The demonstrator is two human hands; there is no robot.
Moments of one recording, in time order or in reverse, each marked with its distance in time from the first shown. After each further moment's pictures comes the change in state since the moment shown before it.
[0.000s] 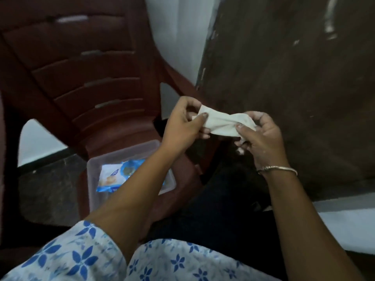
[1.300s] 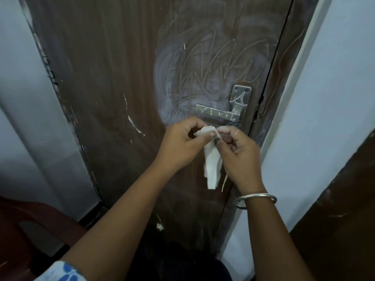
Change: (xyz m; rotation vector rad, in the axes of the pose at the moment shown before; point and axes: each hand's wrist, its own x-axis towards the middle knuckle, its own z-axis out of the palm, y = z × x) left_hand -0.009 0.162 0.339 0.305 -0.624 0.697; right_hand -0.046 -0.161 -0.267 -0.378 0.607 -0.647
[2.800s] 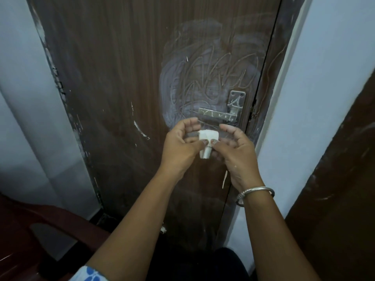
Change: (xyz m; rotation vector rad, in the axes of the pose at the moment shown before) left_hand -0.035 0.017 -0.010 -0.467 0.139 -0.202; right_hand -0.024 -0.036 0.010 0.408 0.046 0.304
